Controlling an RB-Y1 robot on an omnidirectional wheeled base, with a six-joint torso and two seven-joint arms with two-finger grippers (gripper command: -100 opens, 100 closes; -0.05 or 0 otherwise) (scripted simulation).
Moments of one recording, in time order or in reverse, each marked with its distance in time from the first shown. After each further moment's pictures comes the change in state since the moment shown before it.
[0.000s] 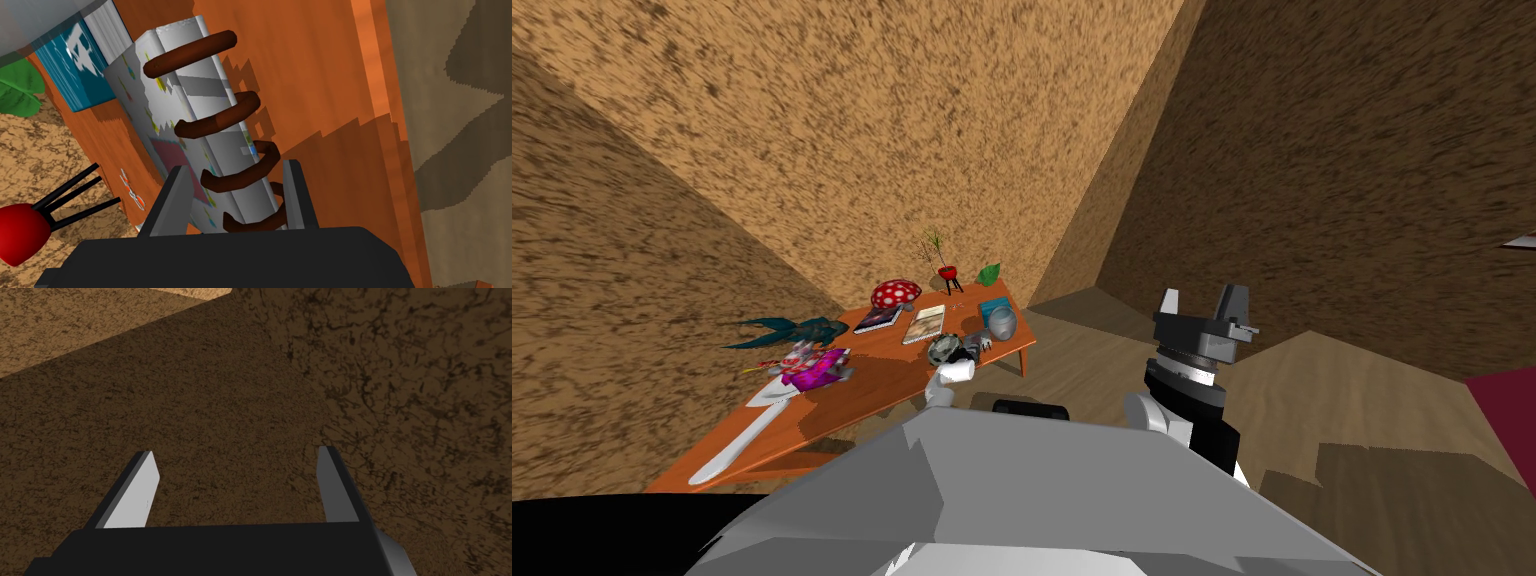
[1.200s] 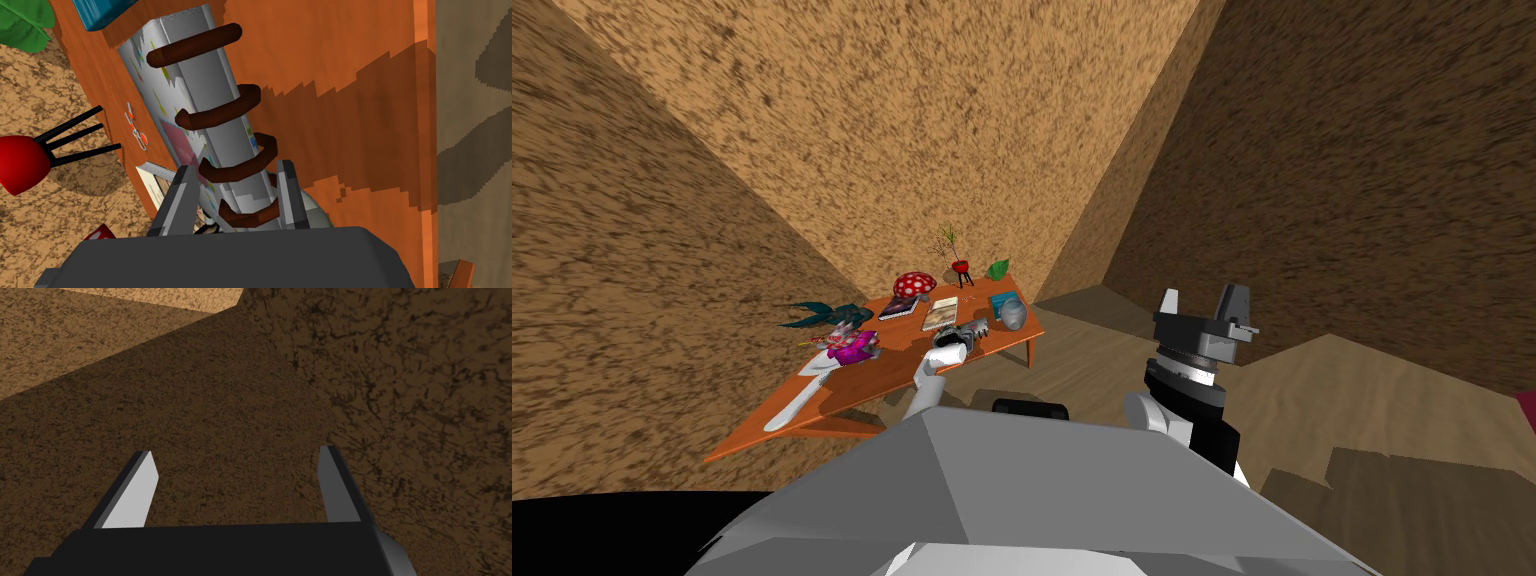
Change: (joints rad) left arm -0.023 0.045 0.051 -0.232 0.078 0.213 0.003; right arm 0.000 0.000 0.000 0.000 0.000 0.000 0.000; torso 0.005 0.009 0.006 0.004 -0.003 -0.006
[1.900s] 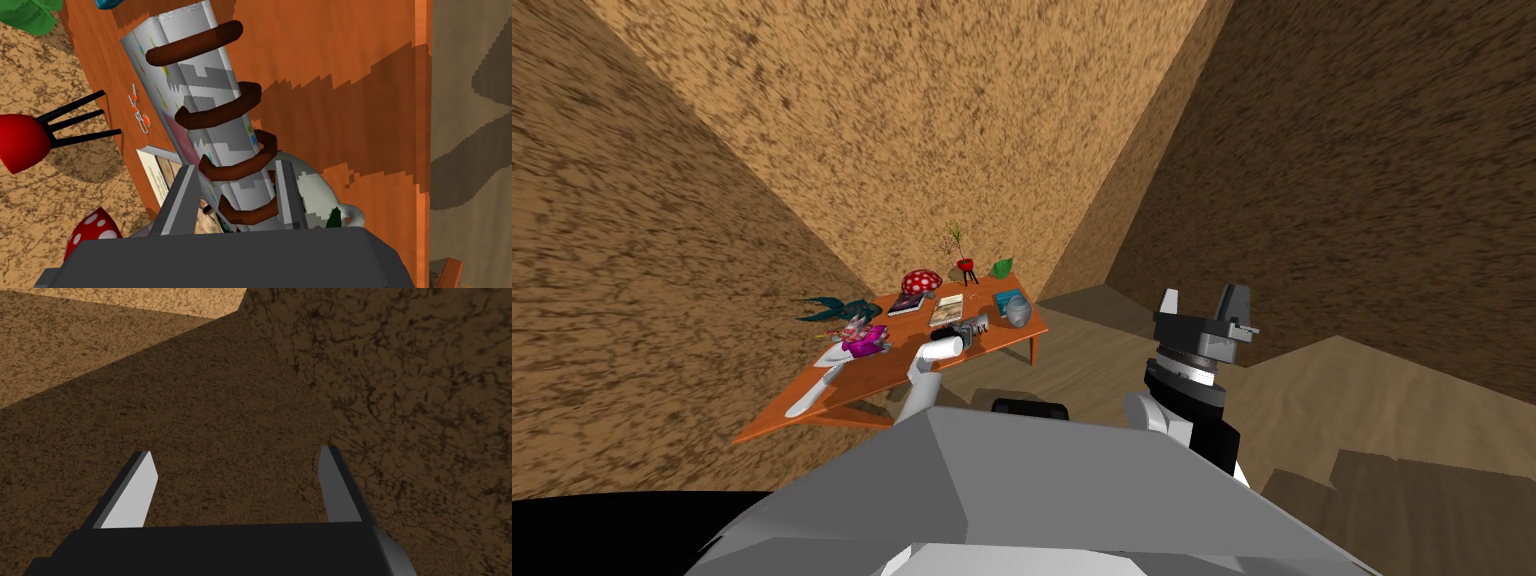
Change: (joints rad) left arm -0.001 -0.002 0.031 -0.143 0.046 0.145 -0.005; right arm 0.000 0.000 0.000 0.000 0.000 0.000 0.000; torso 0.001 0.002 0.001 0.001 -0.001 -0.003
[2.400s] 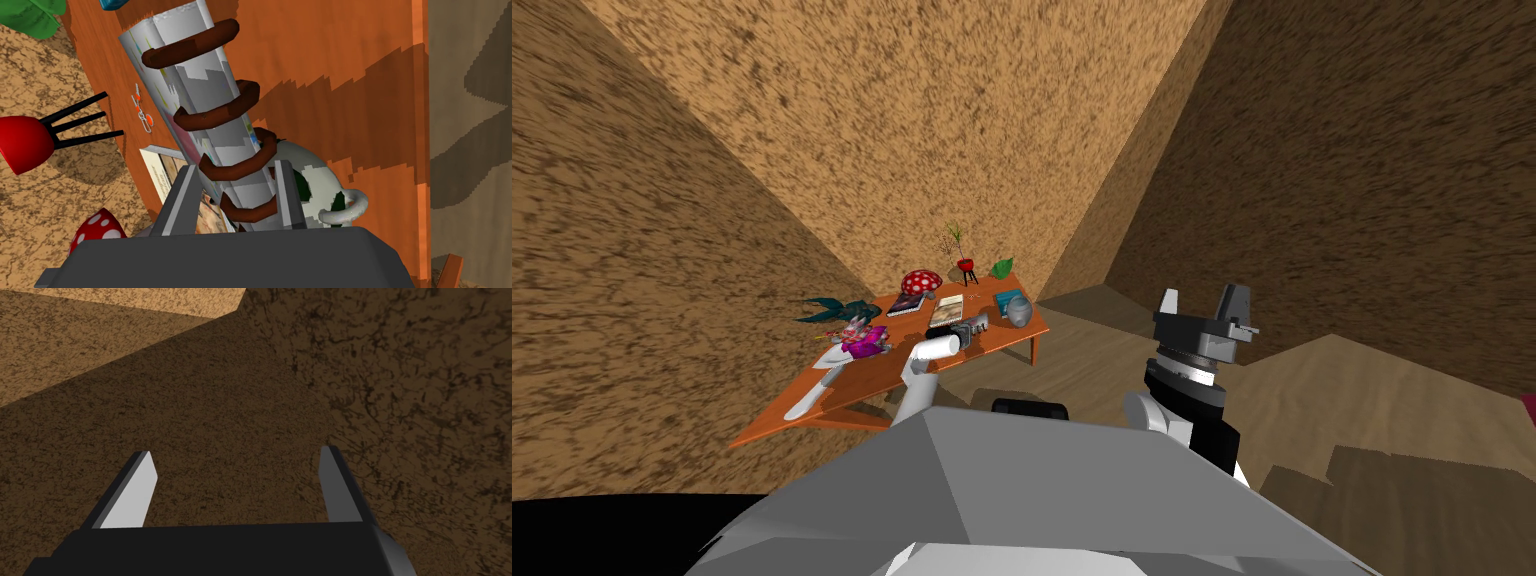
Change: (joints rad) left arm 0.025 -0.005 0.011 -0.108 0.013 0.101 -0.009; right arm 0.000 0.000 0.000 0.000 0.000 0.000 0.000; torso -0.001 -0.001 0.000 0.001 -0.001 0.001
